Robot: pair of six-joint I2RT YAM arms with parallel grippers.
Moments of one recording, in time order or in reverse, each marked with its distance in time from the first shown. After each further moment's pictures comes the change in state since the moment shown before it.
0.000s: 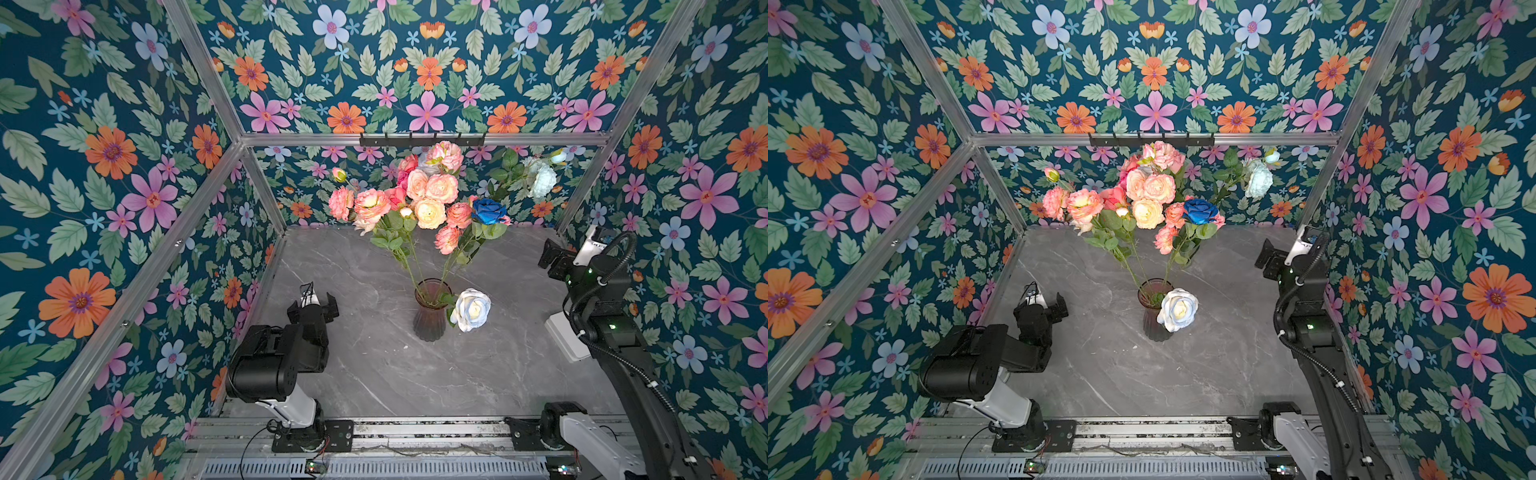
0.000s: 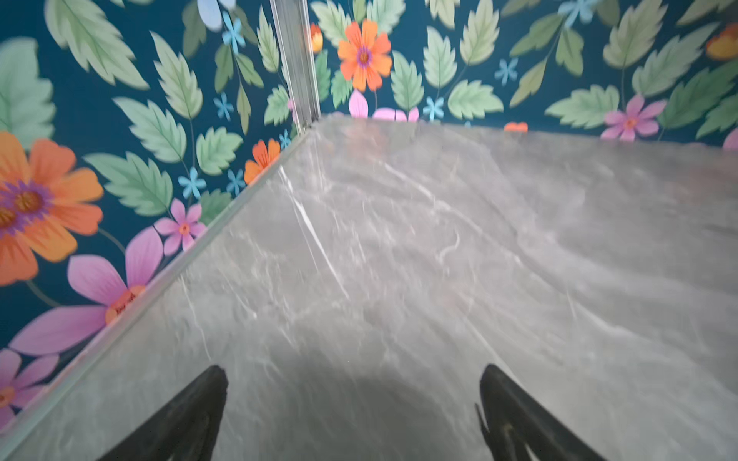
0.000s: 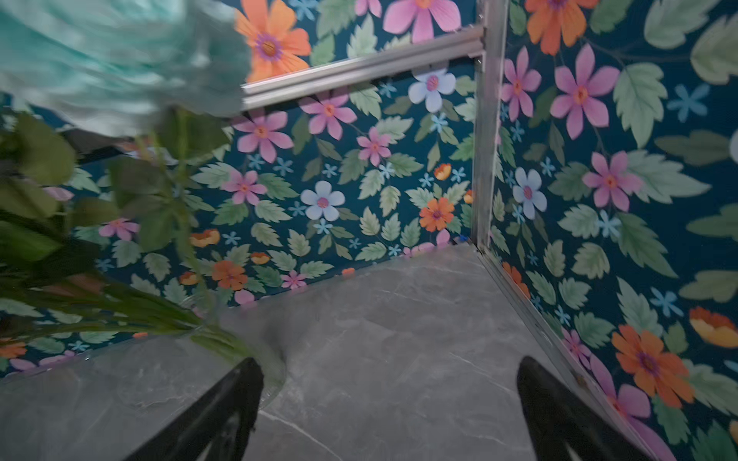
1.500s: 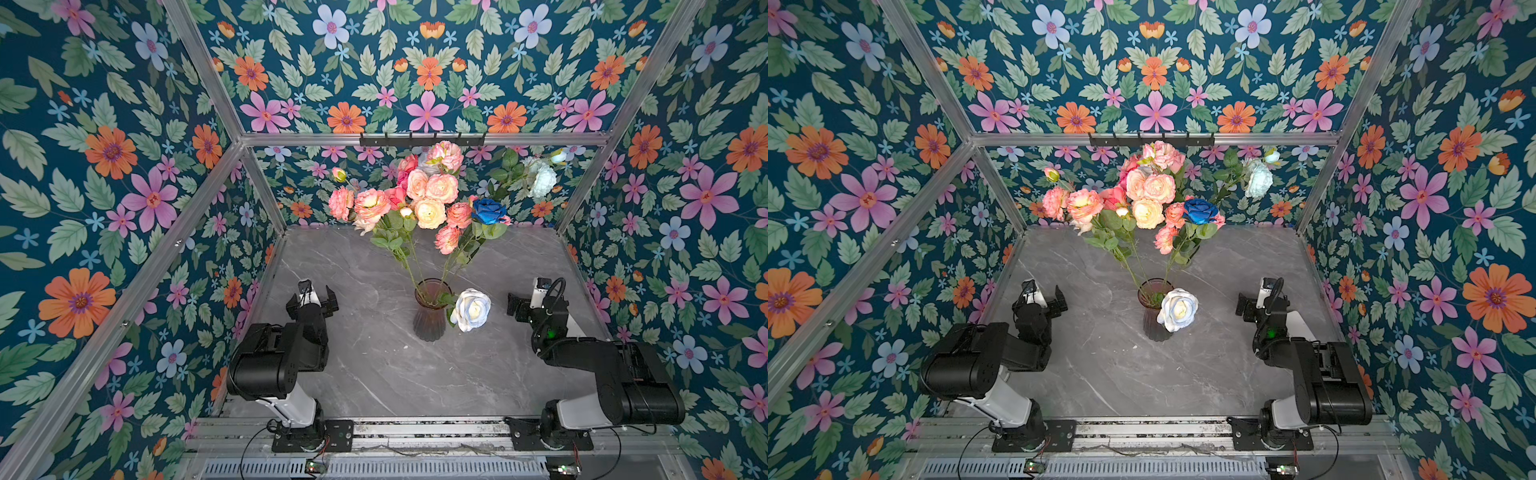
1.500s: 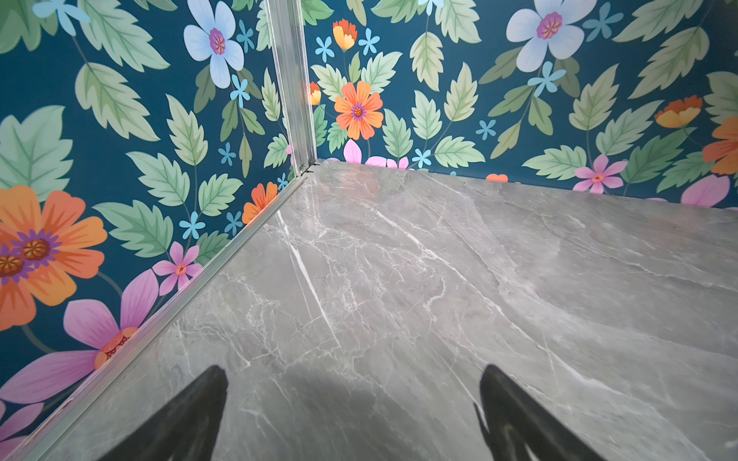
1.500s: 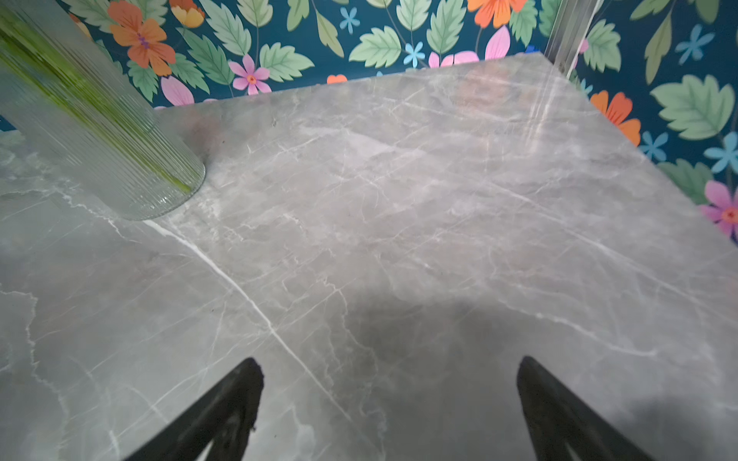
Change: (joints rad) left arm 0.000 0.011 -0.002 0.072 0.013 0.009; right arm -0.016 0.523 -0.604 0.897 -0.191 -0.130
